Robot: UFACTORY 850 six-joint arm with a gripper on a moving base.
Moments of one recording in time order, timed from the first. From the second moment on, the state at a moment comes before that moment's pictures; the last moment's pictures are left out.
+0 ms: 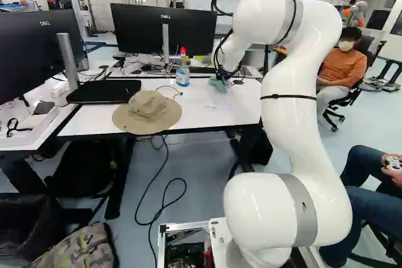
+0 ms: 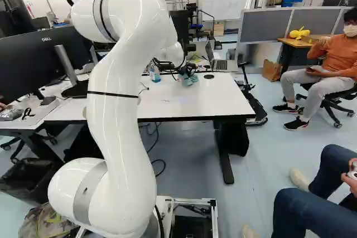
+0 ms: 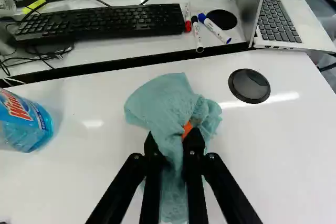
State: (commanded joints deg) arm -7.1 -35.4 -80.8 0.0 -0.8 0.0
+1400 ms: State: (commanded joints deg) arm -4.4 -22.9 -71.7 0.0 -15.8 0.0
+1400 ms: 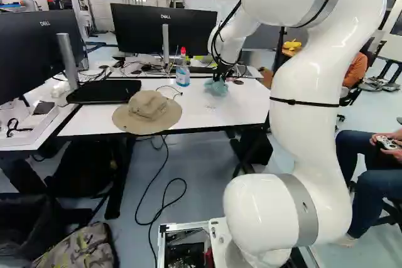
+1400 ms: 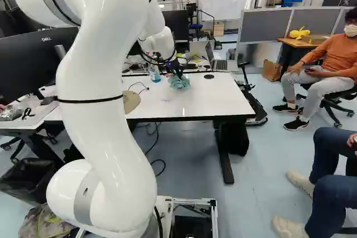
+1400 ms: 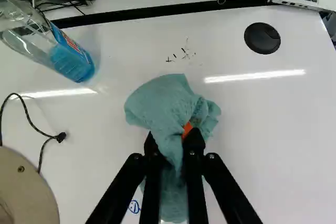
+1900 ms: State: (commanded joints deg) arm -5.6 -28.8 -79.3 0.0 -11.3 0.0
